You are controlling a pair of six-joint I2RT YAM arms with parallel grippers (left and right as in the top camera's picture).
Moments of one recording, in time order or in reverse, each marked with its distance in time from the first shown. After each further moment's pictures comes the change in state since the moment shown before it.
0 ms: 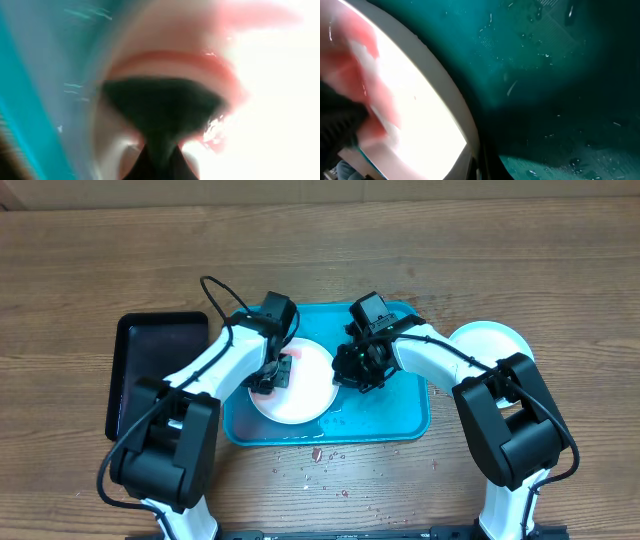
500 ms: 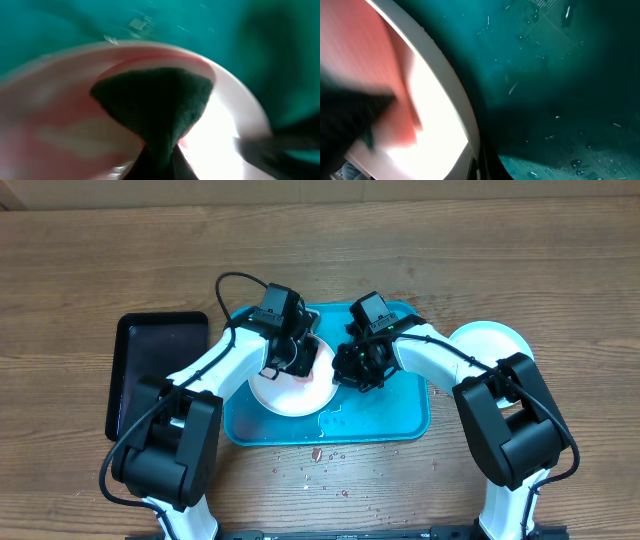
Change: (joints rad) left arm -0.002 0.007 -0.016 0.316 0.304 0.155; right arm 0.000 0.000 0.000 0.000 -0.001 0.013
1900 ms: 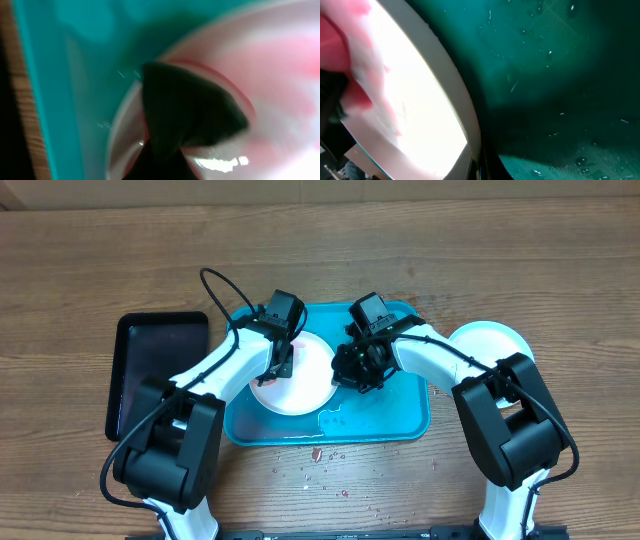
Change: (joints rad) left arm -0.022 -0.005 0.006 -0.157 -0.515 -0.299; right arm 0.002 0.000 -0.001 -0.003 -0.004 0.008
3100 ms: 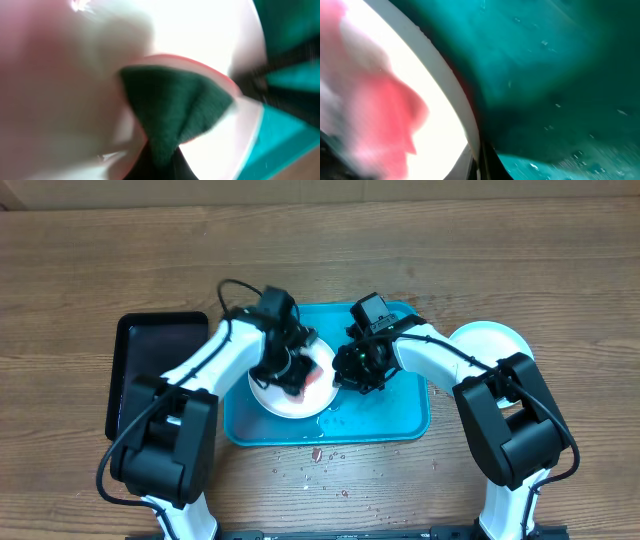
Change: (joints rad) left arm 0.047 0.010 0.058 -0.136 0.595 0.377; right arm -0.007 0.000 0.000 -0.023 -0.012 -0.006
